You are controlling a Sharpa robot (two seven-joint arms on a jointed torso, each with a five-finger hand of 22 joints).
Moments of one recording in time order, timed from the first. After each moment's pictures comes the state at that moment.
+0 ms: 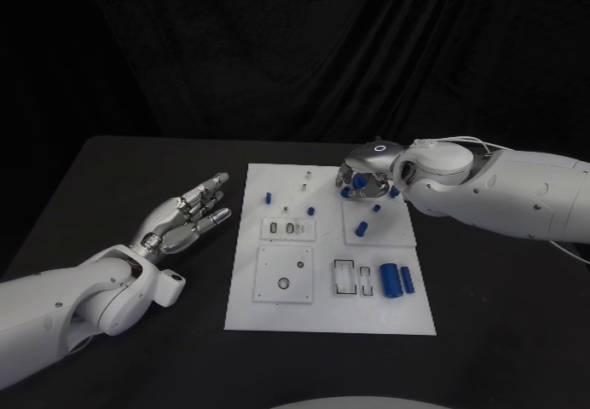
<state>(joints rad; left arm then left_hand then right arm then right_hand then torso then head) 1.18 -0.98 -0.21 1.56 -0.41 -0.25 0.68 1.58 0.23 -0.24 0.25 0.30 0.24 -0.03 0.03 0.03 0.07 0.04 0.01 0.02 0.00 0.02 0.00 0.00 0.17 0.00 0.10 0.01 0.00 1.46 -0.75 -0.25 1.34 -1.71 -0.15 -0.04 1.40 -0.12 0.33 0.10 0.29 0.86 0.04 0.11 0.17 0.91 0.08 0.24 0.13 1.37 -0.02 1.20 0.79 0.08 1.40 0.08 1.42 1.31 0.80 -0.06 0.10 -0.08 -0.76</state>
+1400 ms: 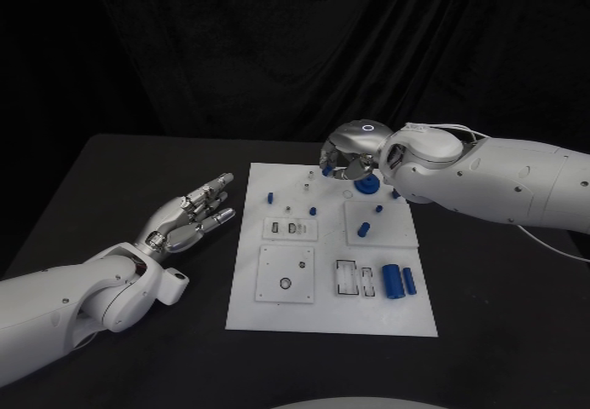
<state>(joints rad) 1.18 -0.97 -0.21 1.54 -0.41 -0.23 0.68 1.58 0.23 -0.23 0.25 0.30 0.24 -0.03 0.03 0.03 0.07 0.04 0.01 0.02 0.00 0.03 0.00 0.00 0.17 0.00 0.11 0.01 0.00 1.48 -0.66 -0.23 1.27 -1.61 -0.31 0.04 1.40 -0.10 0.39 0.05 0.28 1.06 0.08 0.23 0.28 1.17 0.03 0.25 0.15 1.42 -0.06 1.26 0.92 0.07 1.44 0.05 1.45 1.31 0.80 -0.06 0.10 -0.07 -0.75</state>
